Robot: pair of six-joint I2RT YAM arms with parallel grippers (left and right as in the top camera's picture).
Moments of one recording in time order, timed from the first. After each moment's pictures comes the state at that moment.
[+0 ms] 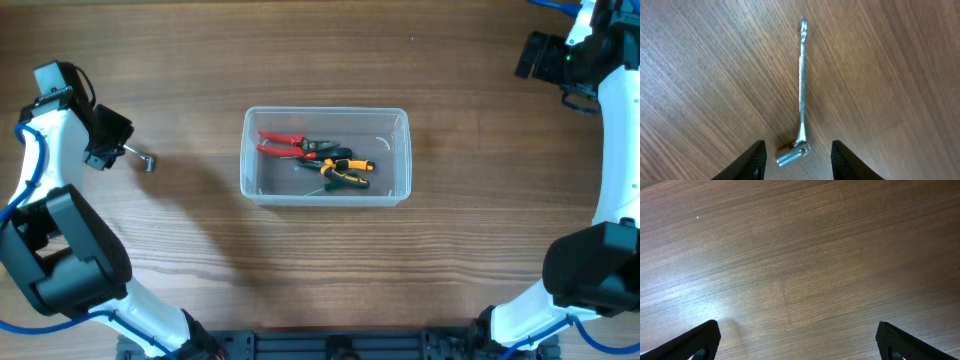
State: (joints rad) left arm 0.40 1.89 1.40 -0.78 -0.01 -0.67; right arm -0.23 1.81 1.84 -1.09 0.00 0.09
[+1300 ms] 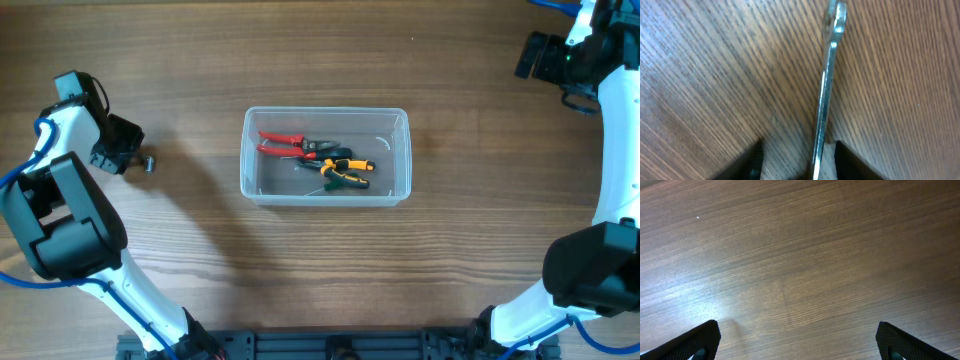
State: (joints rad) left arm 0.40 2.08 1.42 -0.72 -0.01 -0.73; right arm -0.23 1.81 1.84 -1.09 0.00 0.09
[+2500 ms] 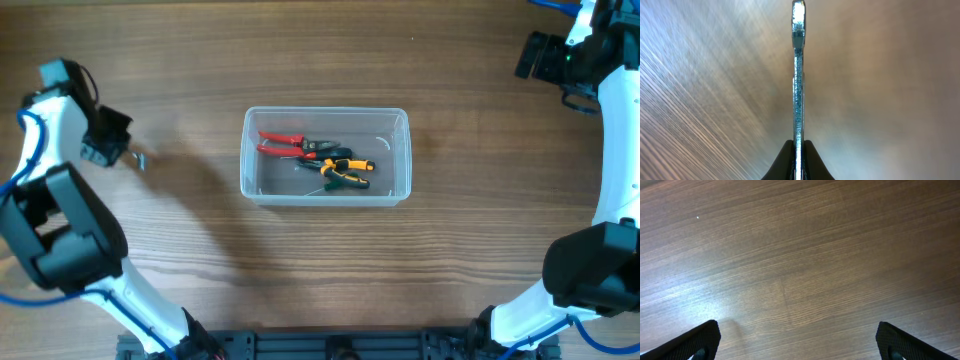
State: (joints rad) left arm 0.40 2.01 1.53 -0.89 0.01 -0.73; right arm -0.23 1.81 1.84 -1.09 0.00 0.09
